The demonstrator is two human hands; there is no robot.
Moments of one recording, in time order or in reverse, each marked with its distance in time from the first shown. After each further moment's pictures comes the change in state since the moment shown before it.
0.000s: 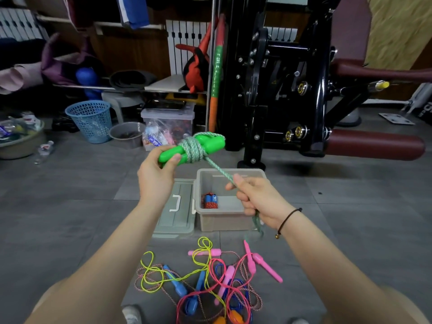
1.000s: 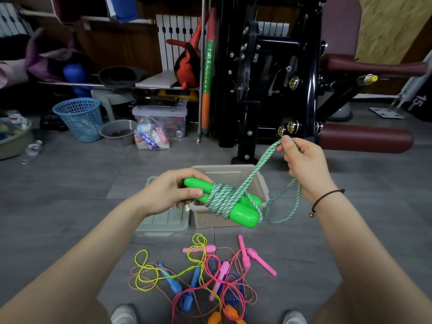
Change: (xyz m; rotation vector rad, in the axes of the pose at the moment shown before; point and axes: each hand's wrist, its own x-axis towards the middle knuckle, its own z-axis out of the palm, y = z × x) left_hand -0.020 0.019 0.003 -0.005 -0.950 -0.088; right_hand -0.007 -0.028 -0.084 -0.189 0.528 -0.394
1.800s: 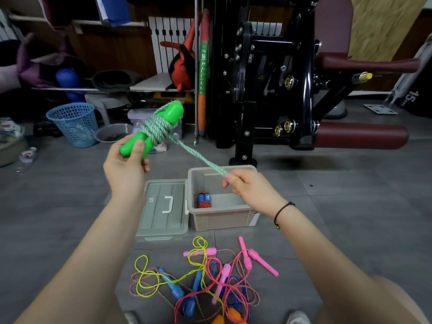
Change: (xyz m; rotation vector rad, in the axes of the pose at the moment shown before) left_hand 0.016 0.002 -0.032 -0.424 1.151 0.128; right_hand -0.030 0.006 0.067 -0.378 -0.523 -0.043
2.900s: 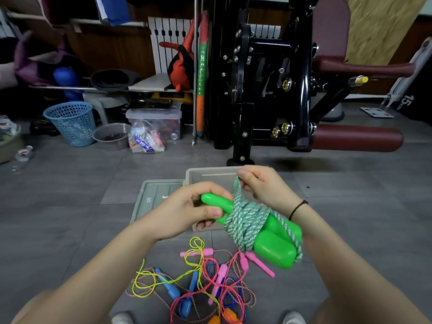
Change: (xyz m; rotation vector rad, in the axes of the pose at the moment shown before) left_hand -0.083 0.014 0.009 0.153 -1.270 -0.184; right_hand -0.020 -0.009 -0.028 0.120 0.112 -0.011
